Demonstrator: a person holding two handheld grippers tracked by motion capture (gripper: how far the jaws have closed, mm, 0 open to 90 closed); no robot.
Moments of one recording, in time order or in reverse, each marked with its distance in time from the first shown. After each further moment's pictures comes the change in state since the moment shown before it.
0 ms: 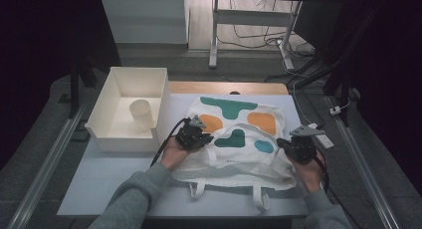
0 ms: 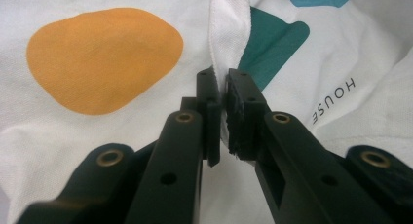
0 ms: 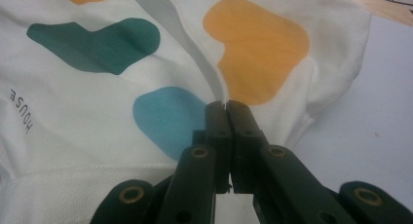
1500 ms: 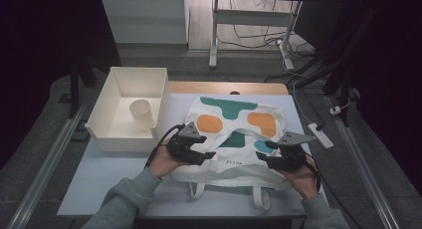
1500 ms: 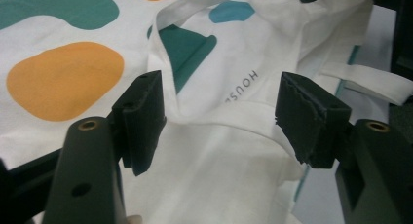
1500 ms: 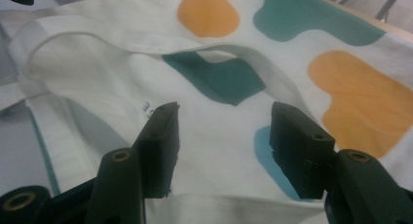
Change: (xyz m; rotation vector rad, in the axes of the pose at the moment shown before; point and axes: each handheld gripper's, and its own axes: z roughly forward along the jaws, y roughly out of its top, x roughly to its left) left arm -0.042 -0.005 -0.063 -0.060 -0.098 0.129; right arm 0.055 0.016 -0.020 -0.069 0.222 -0.142
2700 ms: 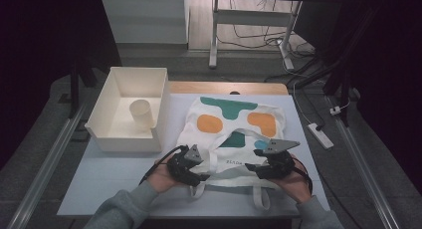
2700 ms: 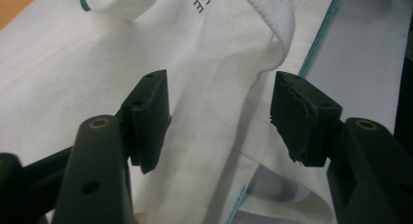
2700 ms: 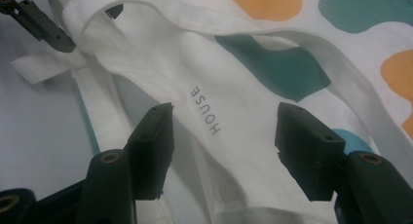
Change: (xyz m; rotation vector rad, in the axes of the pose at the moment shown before) left arm -0.022 -0.040 0.023 0.221 -0.012 0.077; right arm 0.027 0.001 0.016 0.077 0.093 -0.086
